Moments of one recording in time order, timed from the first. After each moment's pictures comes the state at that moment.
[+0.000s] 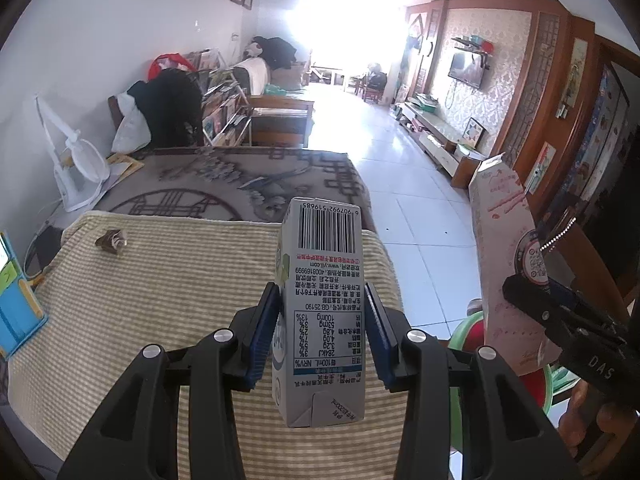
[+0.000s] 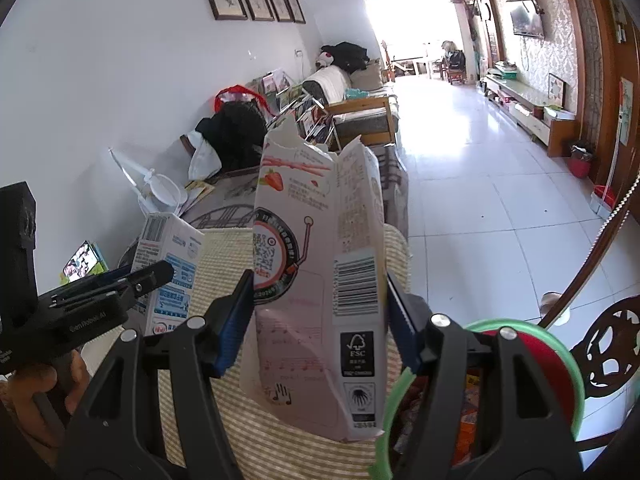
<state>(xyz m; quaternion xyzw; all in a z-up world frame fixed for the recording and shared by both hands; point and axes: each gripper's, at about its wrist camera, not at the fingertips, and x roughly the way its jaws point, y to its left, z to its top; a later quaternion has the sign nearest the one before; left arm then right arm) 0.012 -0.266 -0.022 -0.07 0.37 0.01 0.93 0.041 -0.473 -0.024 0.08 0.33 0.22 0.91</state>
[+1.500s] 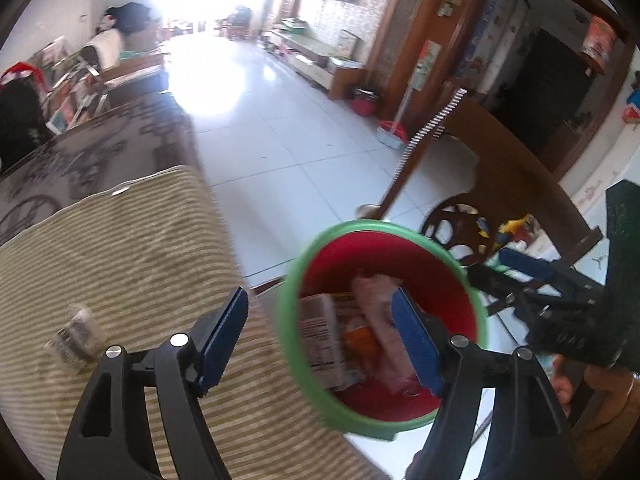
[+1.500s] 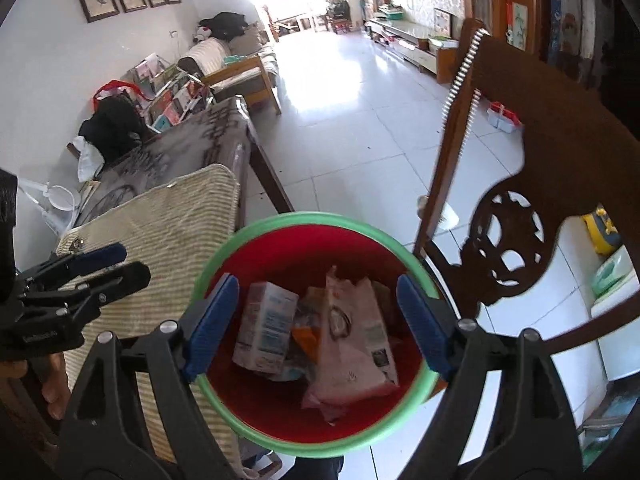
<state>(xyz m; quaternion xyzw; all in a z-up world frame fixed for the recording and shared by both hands) 0.050 -0.412 -0.083 0.00 0.46 -0.21 0.86 0.009 -0.615 -0.085 0.10 0.43 0.04 0.89</state>
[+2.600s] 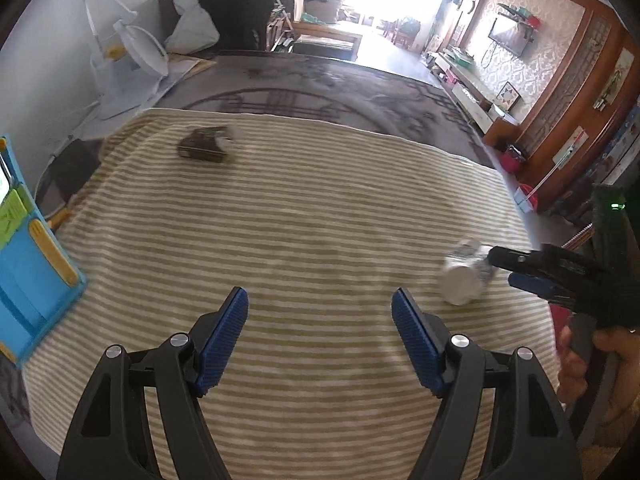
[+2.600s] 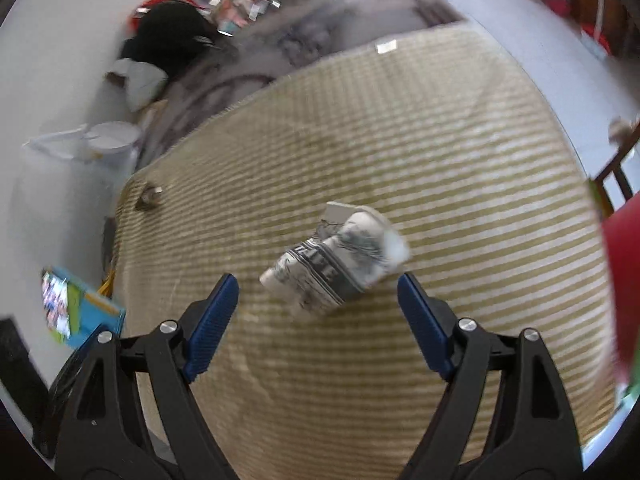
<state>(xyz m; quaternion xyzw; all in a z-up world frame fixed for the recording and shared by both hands) 0.020 0.001 -0.137 -0.11 0.48 0.02 0.87 0.115 -0.257 -0.180 0.18 0.58 0.12 0.78</state>
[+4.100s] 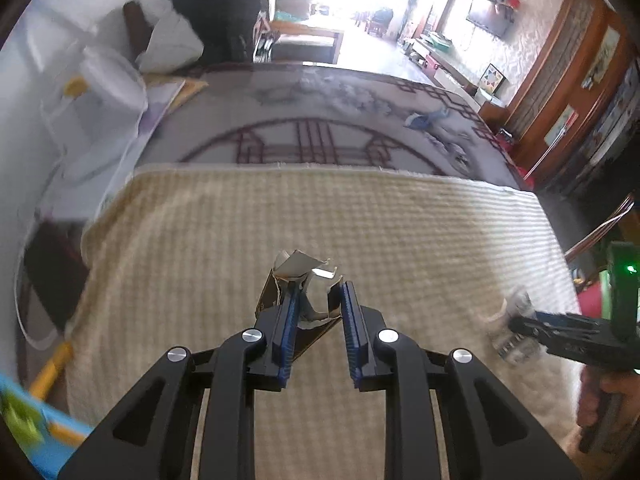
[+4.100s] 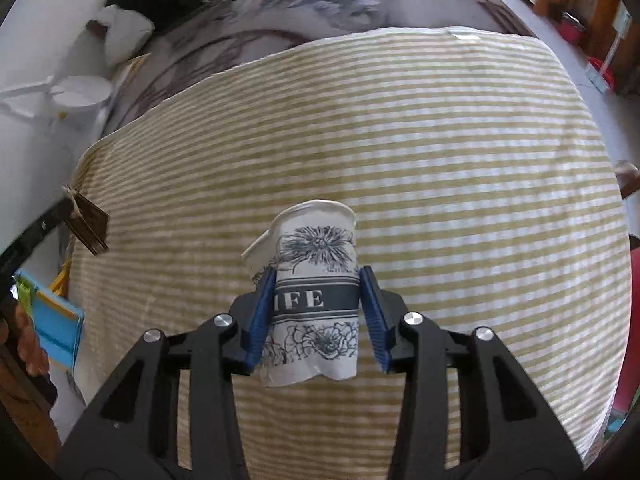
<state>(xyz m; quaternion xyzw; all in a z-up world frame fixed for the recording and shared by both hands) 0.126 0.097 -0.155 -0.08 0.50 -0.03 0.86 0.141 -0.178 -0.191 0.07 0.60 0.13 0.79</state>
